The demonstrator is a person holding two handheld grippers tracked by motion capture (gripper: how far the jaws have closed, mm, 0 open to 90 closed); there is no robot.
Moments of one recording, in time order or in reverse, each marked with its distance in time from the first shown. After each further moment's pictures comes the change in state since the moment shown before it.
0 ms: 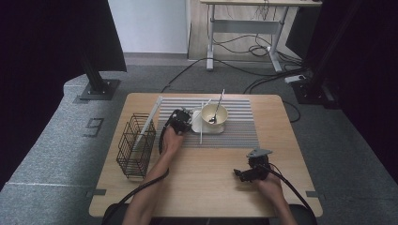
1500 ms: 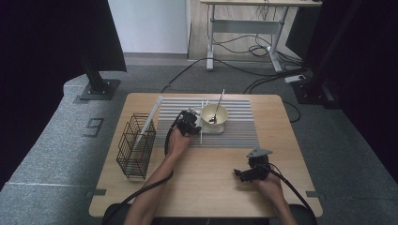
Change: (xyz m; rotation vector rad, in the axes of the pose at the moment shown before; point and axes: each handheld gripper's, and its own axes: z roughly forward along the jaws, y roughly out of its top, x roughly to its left) left arm -0.026 0.008 0.003 -0.030 -0.062 0.023; right arm 0.000 0.000 0.000 0.000 0.000 0.000
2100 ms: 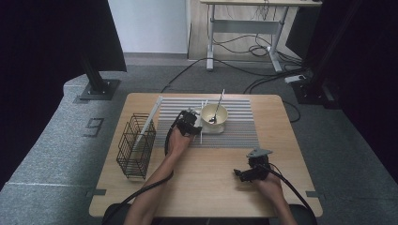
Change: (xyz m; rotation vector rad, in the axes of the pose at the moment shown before) left arm 0.000 0.000 0.000 -0.008 0.018 -0.003; right arm 0.000 0.000 0.000 0.000 0.000 0.000
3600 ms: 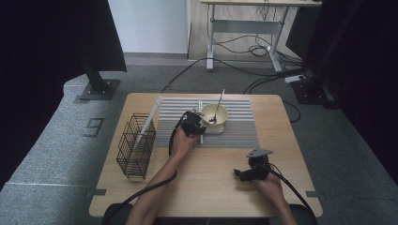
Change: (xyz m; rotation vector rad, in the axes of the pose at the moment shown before) left arm -0.013 0.005 0.005 -0.021 -0.043 0.007; right arm 0.000 0.000 0.000 0.000 0.000 0.000
